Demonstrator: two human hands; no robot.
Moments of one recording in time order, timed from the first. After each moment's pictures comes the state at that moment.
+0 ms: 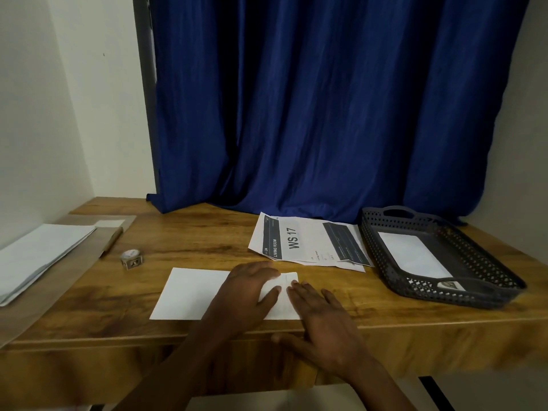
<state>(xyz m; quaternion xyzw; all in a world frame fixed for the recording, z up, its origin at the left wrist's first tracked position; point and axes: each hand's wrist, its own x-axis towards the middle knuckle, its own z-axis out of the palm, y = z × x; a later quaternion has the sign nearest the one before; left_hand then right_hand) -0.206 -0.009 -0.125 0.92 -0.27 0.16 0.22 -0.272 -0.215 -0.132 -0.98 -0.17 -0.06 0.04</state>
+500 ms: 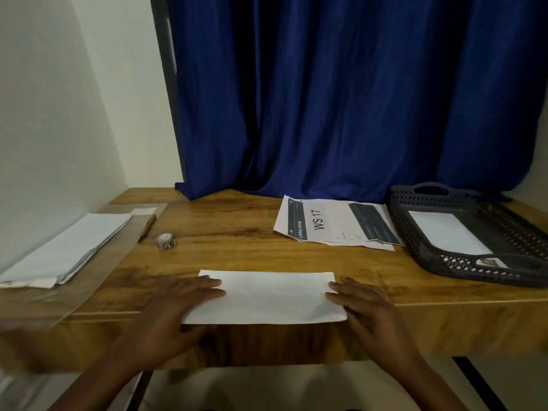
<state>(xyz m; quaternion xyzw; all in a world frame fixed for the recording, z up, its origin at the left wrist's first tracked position) -0.294 0.158 -0.130 0.93 -0.26 0.14 0.22 -0.296 -0.244 -0.165 -0.90 -0.18 -0.24 0.32</state>
